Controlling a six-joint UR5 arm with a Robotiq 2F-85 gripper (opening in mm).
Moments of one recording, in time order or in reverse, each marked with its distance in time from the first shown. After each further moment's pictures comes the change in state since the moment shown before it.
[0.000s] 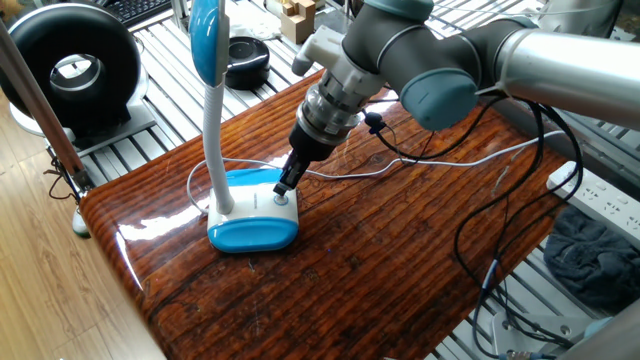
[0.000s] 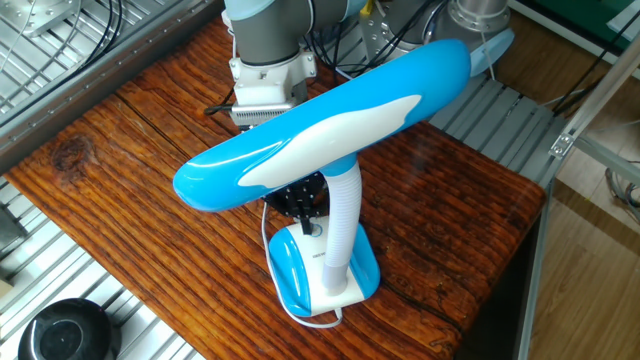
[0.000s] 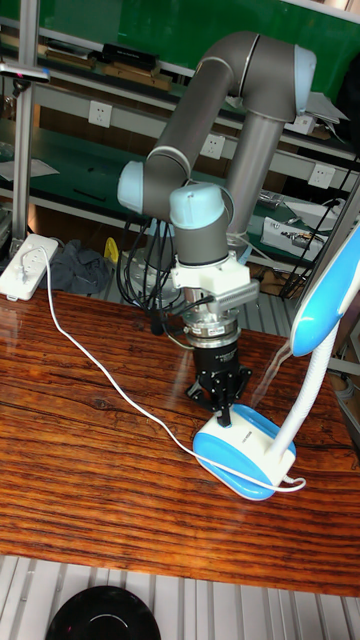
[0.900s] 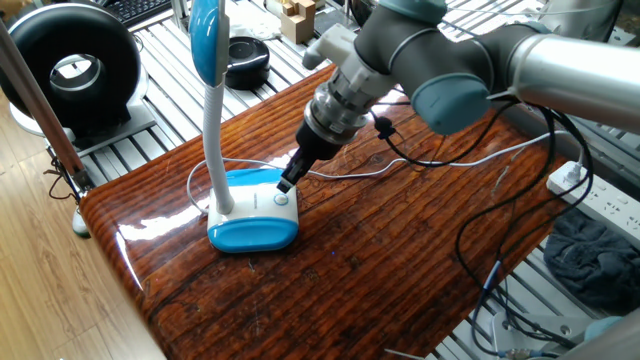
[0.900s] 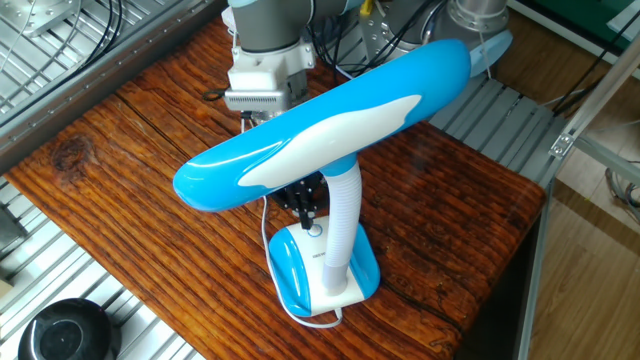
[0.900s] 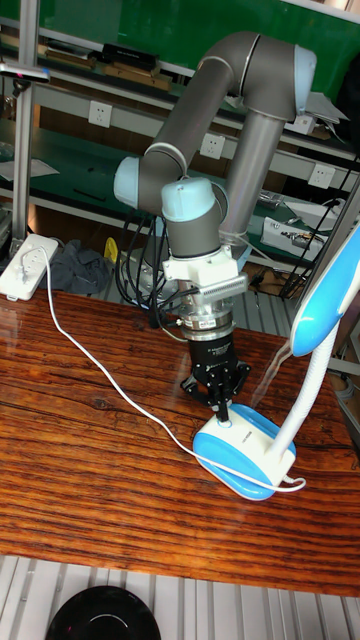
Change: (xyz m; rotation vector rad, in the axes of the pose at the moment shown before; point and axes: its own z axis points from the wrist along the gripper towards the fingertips) arm 0.001 0.006 -0.011 -0.033 -0.062 0.141
